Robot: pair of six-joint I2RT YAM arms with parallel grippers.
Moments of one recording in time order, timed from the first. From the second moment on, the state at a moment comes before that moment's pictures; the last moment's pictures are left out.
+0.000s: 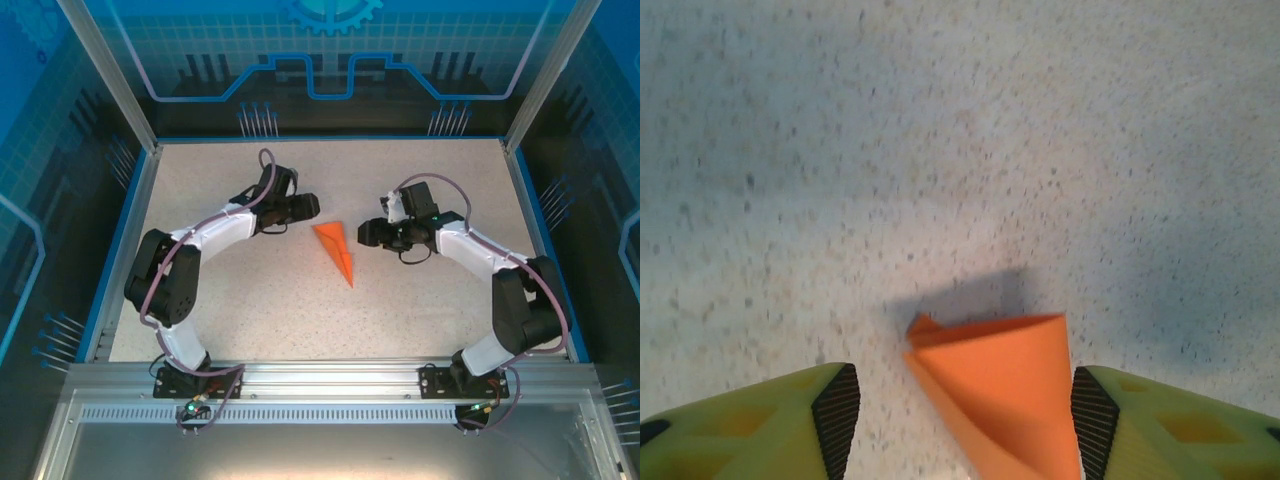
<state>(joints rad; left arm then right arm) -0.42 1.76 1.20 -0.26 0.13 -0.63 0.33 1.54 0.97 -0.39 -0.44 0.47</state>
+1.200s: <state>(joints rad) -0.68 1.85 1.25 -0.46 -0.11 -0.90 0.33 1.50 0.90 -0.38 -0.19 0.50</state>
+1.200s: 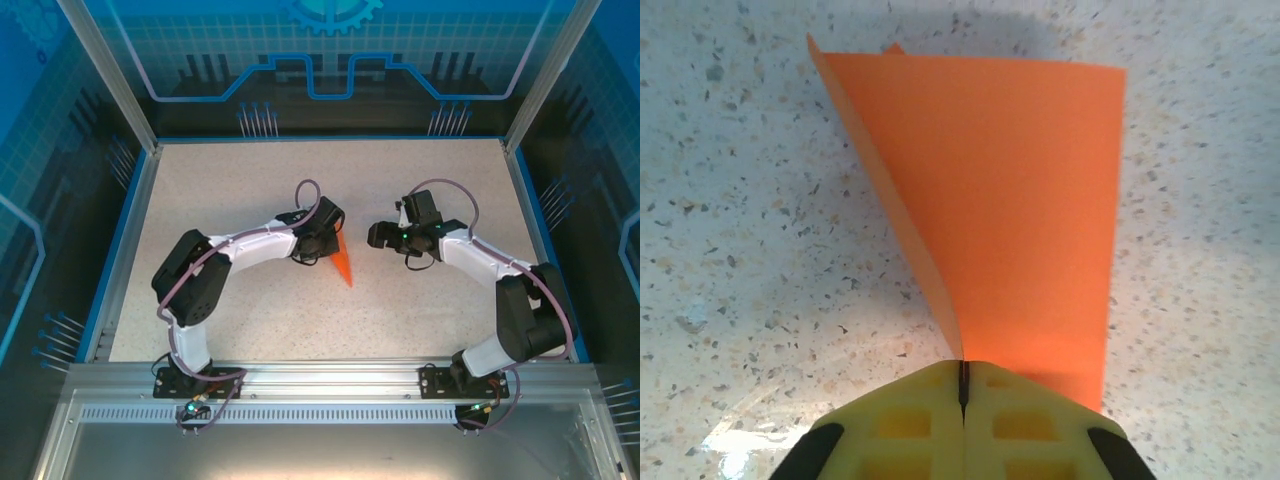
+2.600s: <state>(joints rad) -0.49 1.90 0.91 0.29 0.41 -0.85 0.54 1.62 0.98 -0.37 -0.17 0.56</state>
